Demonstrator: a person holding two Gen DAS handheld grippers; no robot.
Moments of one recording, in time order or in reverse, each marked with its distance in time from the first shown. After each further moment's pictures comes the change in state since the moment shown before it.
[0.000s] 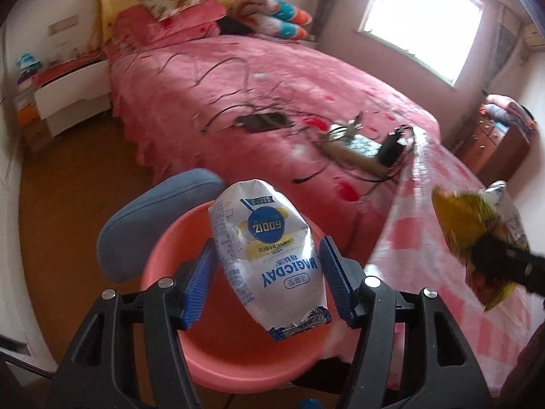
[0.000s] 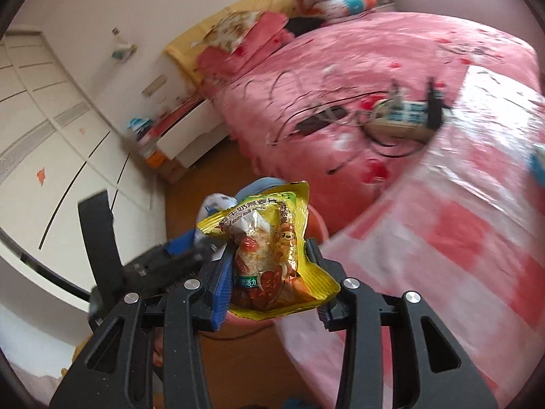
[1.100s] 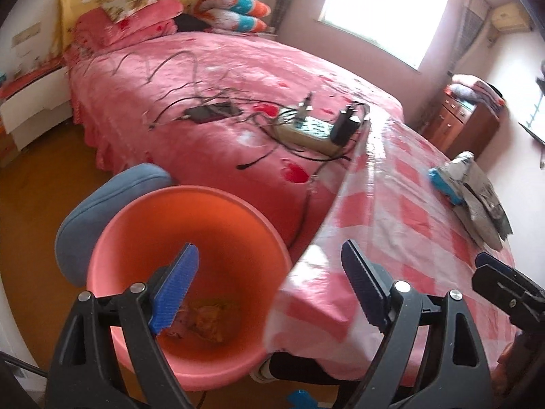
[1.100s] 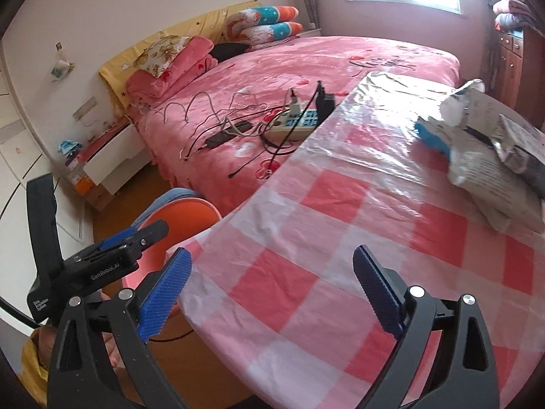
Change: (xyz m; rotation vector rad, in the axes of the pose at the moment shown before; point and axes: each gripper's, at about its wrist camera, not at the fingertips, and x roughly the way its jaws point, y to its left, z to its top) left arm -0.004 -0.055 -0.017 0.116 0.017 -0.166; right arm -0.079 -0.048 -0.078 0.084 -0.174 -0.384
